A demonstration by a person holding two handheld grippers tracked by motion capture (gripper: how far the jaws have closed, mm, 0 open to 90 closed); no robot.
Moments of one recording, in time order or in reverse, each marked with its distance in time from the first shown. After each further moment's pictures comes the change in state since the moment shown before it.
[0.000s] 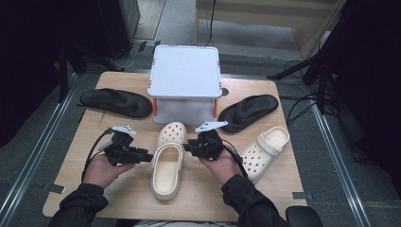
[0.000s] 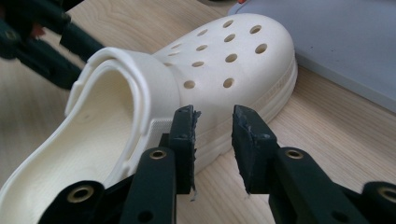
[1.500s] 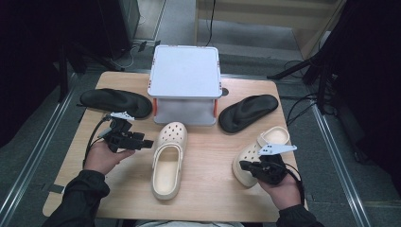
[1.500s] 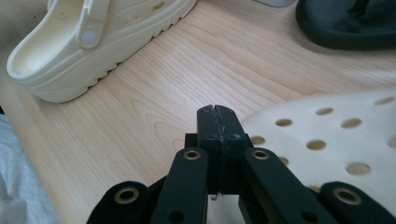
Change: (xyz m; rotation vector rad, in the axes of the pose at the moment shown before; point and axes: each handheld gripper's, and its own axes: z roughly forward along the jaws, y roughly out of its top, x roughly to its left) left arm 0.017 0.030 -0.002 -0.036 0.076 -0.004; right arm -0.043 -0.090 -0.141 0.029 -0.103 0.064
